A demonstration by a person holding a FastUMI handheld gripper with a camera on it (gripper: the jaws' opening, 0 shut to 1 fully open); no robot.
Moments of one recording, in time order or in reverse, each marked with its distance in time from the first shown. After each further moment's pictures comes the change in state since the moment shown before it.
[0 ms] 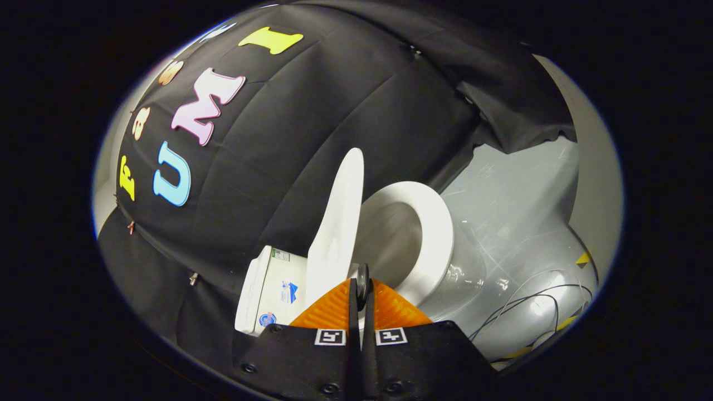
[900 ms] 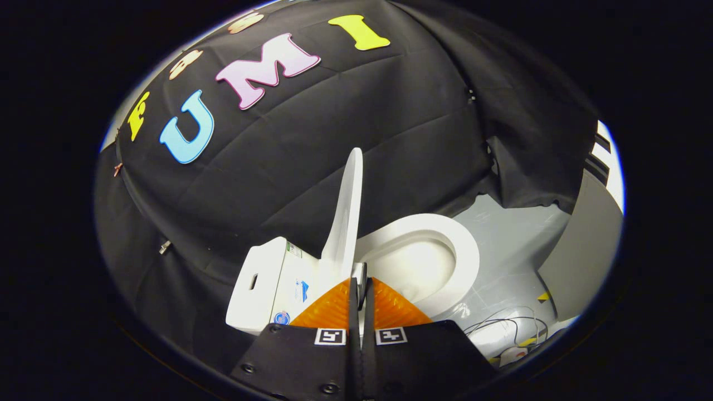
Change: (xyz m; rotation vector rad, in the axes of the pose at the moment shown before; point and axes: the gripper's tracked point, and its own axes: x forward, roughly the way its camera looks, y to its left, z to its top) arm -0.026 0.170 -0.006 -0.309 -0.076 -0.147
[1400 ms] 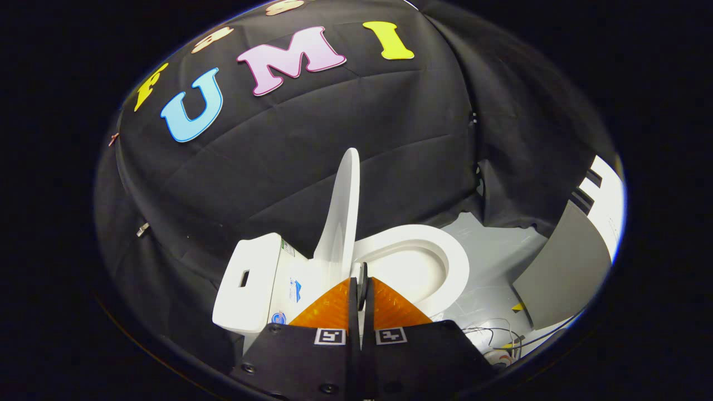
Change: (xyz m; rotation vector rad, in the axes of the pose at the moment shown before) arm -0.009 0.057 -0.001 -0.122 -0.032 -0.142
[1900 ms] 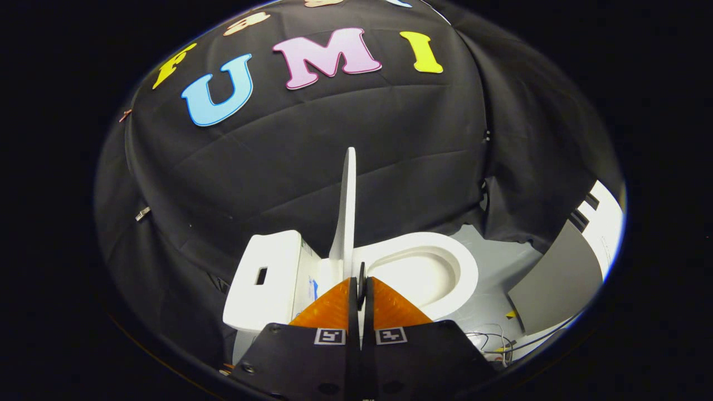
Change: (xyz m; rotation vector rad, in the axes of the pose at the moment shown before) arm -0.020 0.087 -0.003 -0.096 -0.026 -0.007
